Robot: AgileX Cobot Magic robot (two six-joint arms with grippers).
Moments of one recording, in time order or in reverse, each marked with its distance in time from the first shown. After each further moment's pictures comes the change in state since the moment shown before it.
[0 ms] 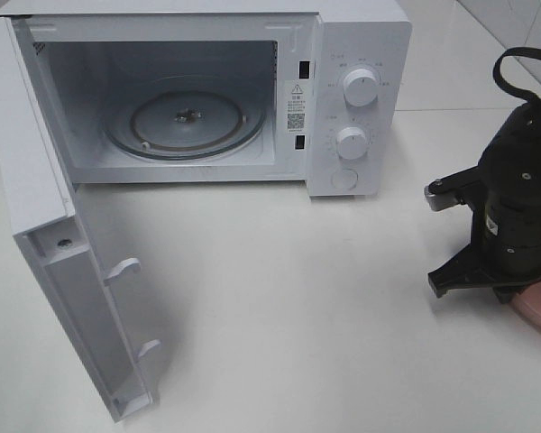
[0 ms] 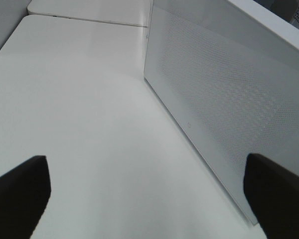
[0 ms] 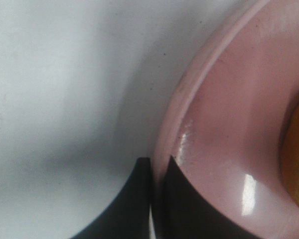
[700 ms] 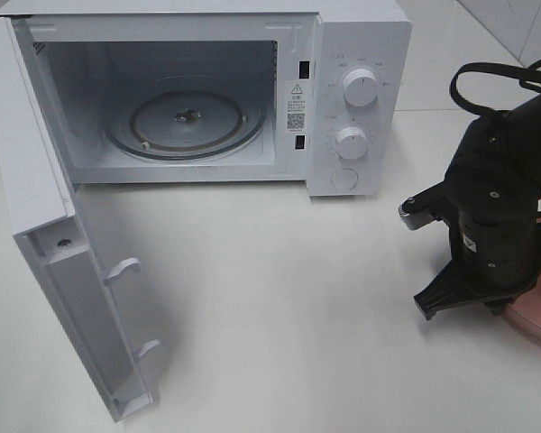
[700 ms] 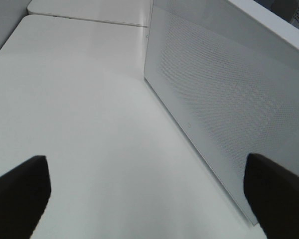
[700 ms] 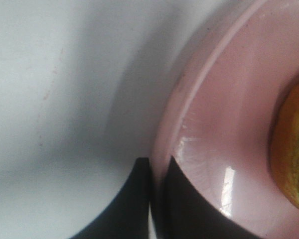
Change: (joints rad) left arm 0.000 0.000 0.000 0.000 0.000 0.000; right arm 0.124 0.001 0.003 -0.033 0.102 0.035
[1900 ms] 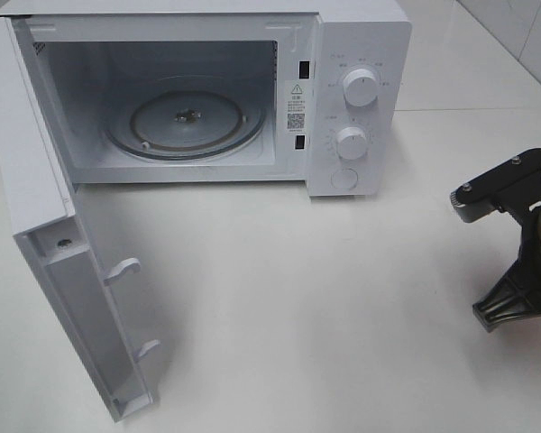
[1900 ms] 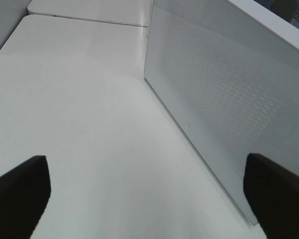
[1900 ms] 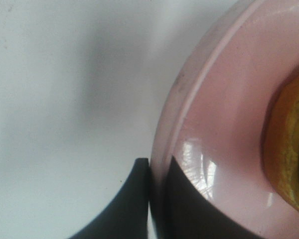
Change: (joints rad) left arm 0.000 0.000 0.000 0.000 0.000 0.000; right arm 0.061 -0.345 0.175 -0.024 0.123 0.015
